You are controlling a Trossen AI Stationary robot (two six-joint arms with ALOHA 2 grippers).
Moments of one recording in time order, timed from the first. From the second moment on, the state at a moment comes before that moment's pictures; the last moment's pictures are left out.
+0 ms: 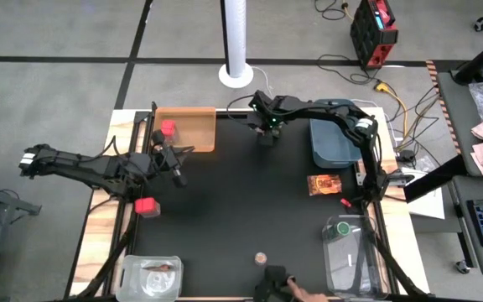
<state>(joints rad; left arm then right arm) -0.13 0.72 0.53 -0.04 -0.74 0.34 -0.57 2.11 1.61 -0.64 -0.03 -0.55</state>
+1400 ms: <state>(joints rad) -0.13 0.72 0.53 -0.04 -0.74 0.34 -0.47 2.03 1.60 -0.82 0.07 -0.38</state>
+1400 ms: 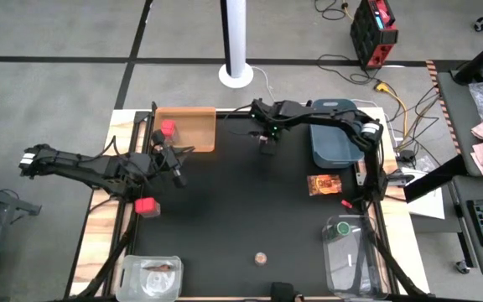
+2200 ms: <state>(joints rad) -0.13 0.72 0.53 -0.05 -0.74 0.34 -0.47 2.03 1.52 -0.72 0.02 -0.33</state>
